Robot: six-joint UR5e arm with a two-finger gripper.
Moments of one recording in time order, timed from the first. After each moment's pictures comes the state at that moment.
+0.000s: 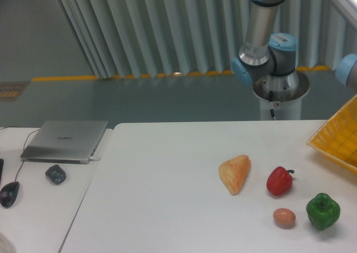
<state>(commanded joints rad) 2.74 -1.87 -1.64 -1.24 1.70 2.71</state>
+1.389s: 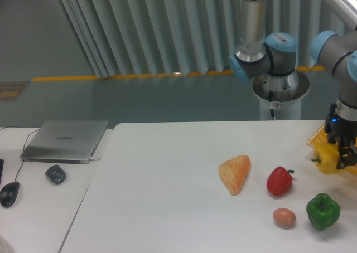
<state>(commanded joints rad) 2.56 -1.86 -1.58 -1.35 1.48 1.67</state>
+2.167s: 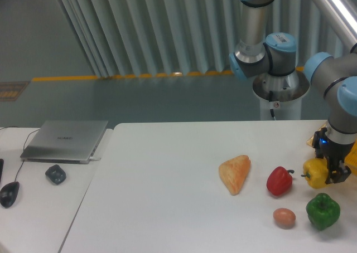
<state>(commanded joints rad) 2.54 -1.94 -1.56 -1.32 1.48 1.64</state>
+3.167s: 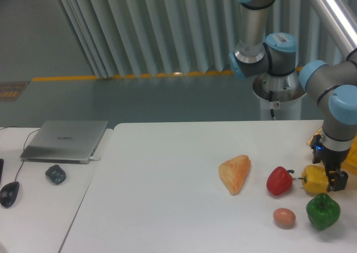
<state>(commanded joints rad) 2.50 -1.92 -1.56 -1.29 1.54 1.66</state>
